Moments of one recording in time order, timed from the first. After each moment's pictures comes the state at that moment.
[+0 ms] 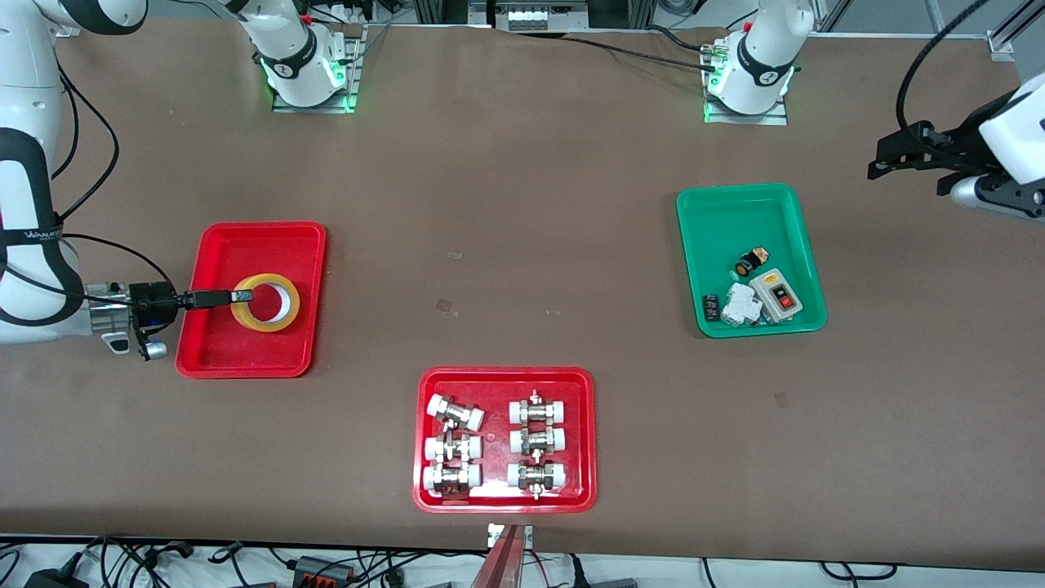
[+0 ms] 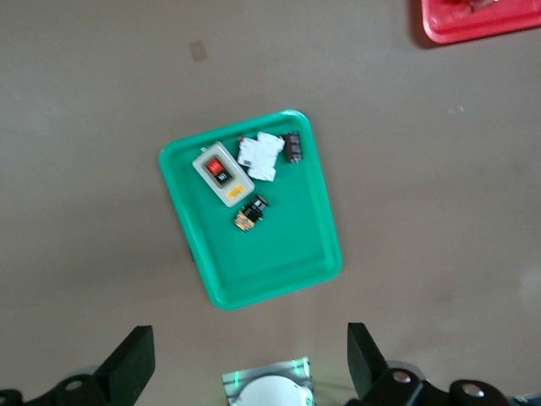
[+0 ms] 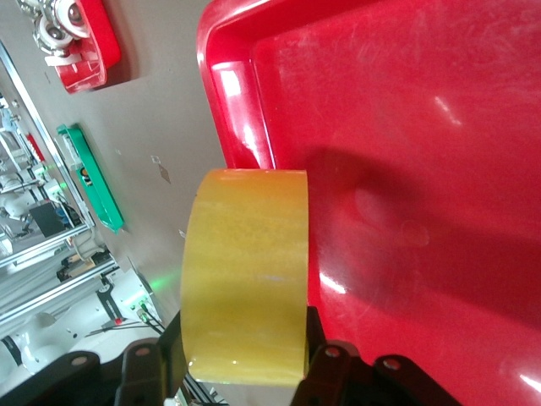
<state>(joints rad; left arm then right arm) 0.01 0.06 -0.04 -1.45 -0.07 1.35 0.13 -0.32 0.76 0.01 -1.54 0.67 1.56 -0.52</state>
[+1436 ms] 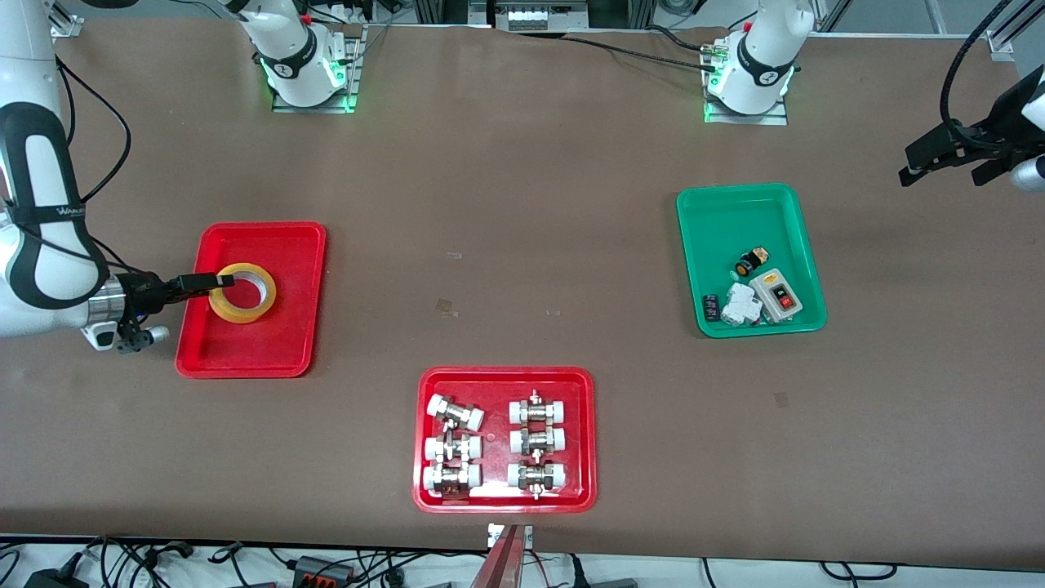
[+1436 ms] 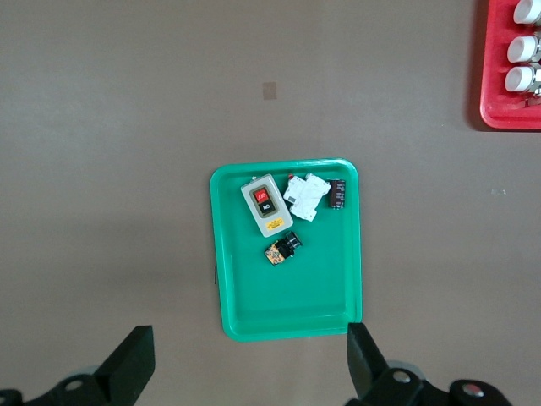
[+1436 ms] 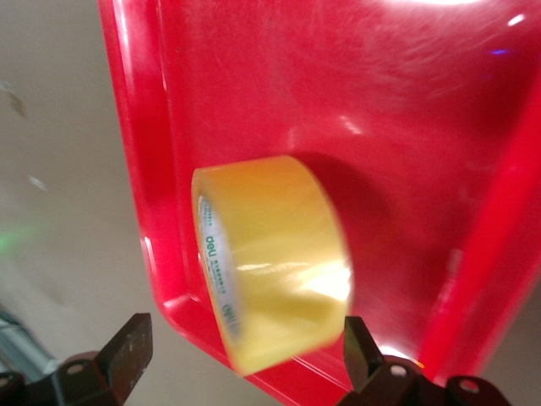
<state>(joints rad) -0.01 -0.07 0.03 -1.62 -0.04 1.53 -0.02 -0.28 0.63 0.02 -1.60 0.29 1.70 -0.58</state>
